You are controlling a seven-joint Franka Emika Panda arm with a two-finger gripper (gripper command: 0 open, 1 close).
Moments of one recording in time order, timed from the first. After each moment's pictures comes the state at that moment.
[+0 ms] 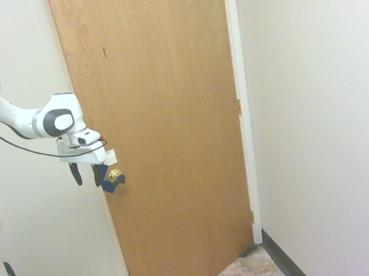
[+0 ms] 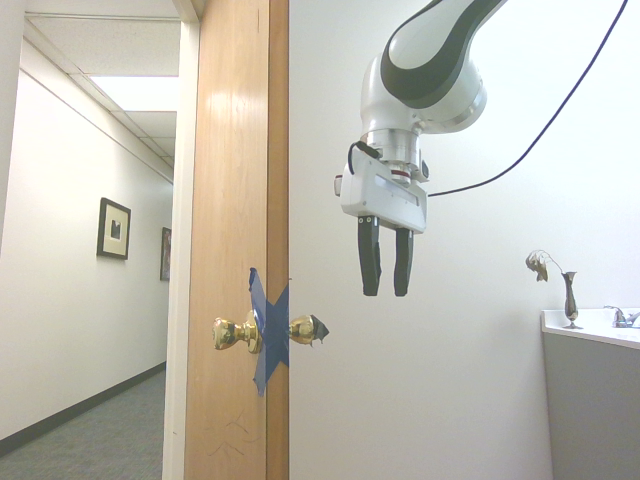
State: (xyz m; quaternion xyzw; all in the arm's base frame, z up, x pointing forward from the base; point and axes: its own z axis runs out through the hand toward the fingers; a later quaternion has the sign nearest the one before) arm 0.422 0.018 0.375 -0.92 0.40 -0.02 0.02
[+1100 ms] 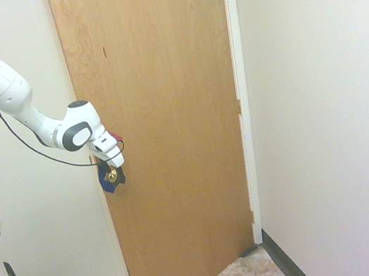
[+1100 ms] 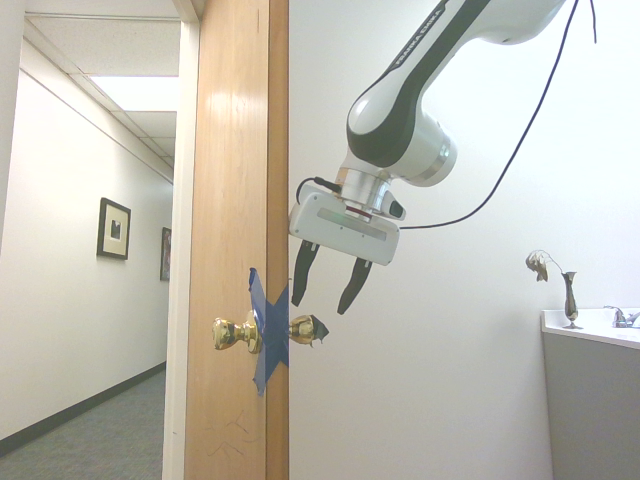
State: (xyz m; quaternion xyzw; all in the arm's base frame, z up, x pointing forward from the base) arm 0.514 -0.011 0.342 -0.82 0.54 -0.15 0.13
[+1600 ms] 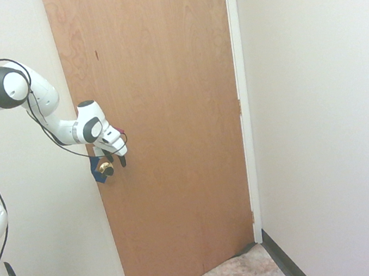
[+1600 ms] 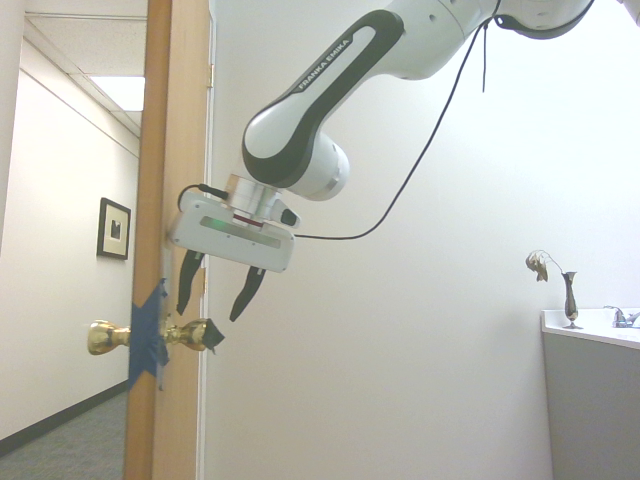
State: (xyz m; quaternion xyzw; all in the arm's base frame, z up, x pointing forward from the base) arm 0.647 0.123 0.340 -0.85 0.49 -0.16 0.14
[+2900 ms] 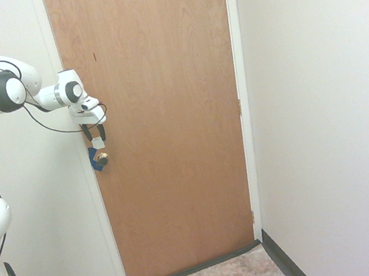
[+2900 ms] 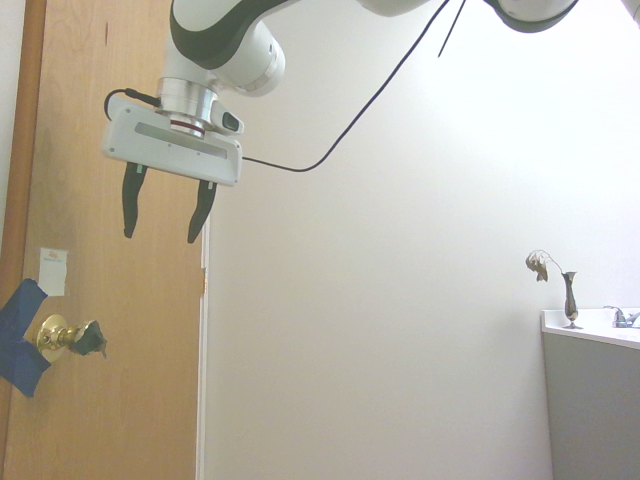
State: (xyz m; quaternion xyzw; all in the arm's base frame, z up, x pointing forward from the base) arm 0.648 0.172 0.474 -0.88 0.46 -0.11 0.03
